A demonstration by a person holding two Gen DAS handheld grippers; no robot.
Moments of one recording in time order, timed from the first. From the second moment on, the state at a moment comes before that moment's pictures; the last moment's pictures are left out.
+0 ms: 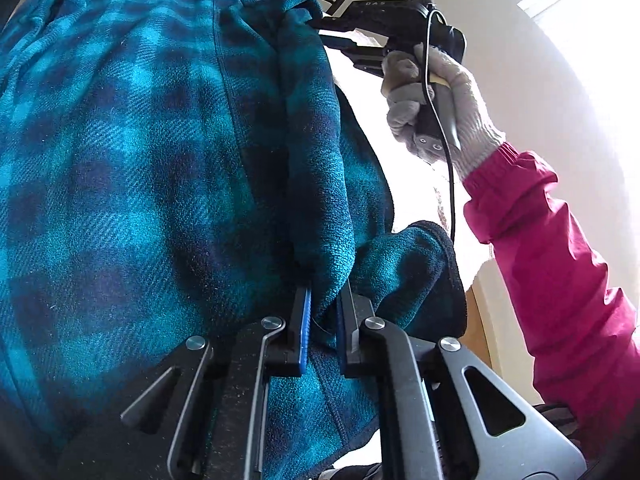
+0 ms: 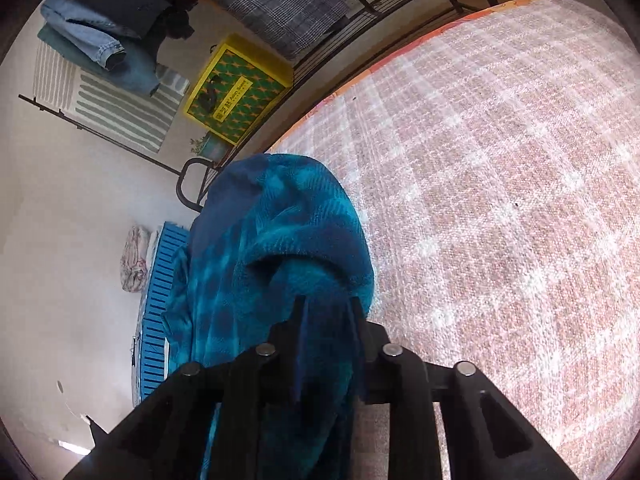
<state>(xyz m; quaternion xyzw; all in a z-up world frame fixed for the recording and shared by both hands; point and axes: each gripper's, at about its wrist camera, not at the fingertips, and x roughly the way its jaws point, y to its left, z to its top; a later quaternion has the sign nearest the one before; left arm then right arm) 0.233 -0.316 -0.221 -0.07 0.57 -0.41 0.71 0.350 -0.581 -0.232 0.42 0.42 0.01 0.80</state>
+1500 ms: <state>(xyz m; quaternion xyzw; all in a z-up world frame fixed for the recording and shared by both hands) 0.240 -0.263 -0.245 -0.18 0.56 -0.42 0.69 0.473 -0.404 -0.127 0.00 0.51 -0.05 0.86</state>
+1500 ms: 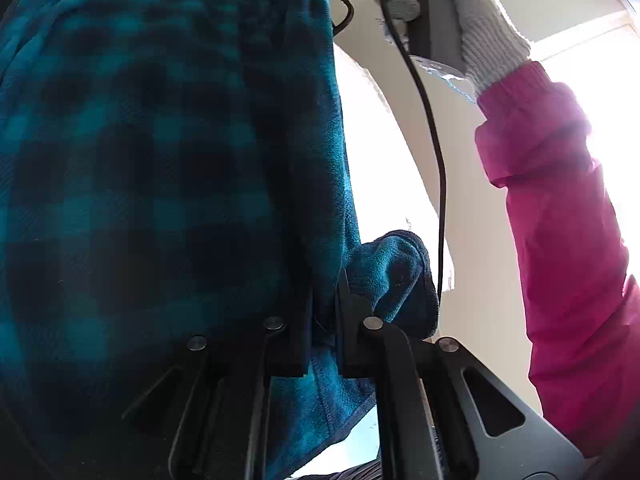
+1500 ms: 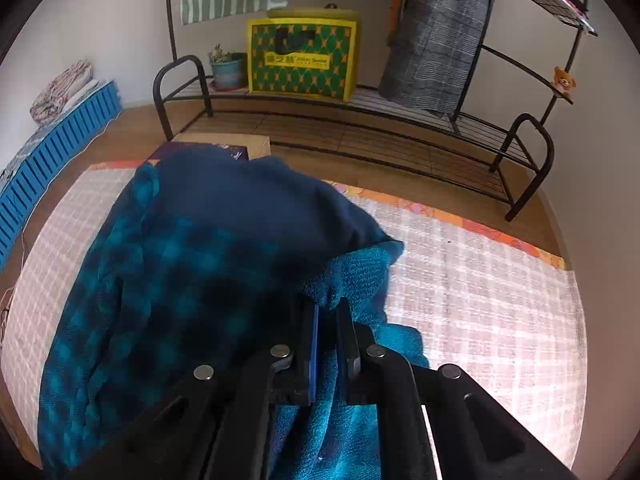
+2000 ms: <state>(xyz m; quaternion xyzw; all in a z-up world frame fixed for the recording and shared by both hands) 0.243 -0.234 -0.251 -0.18 0.57 -0.39 0.70 0.414 -0.423 -0.127 0.15 0.49 0.03 0.86</state>
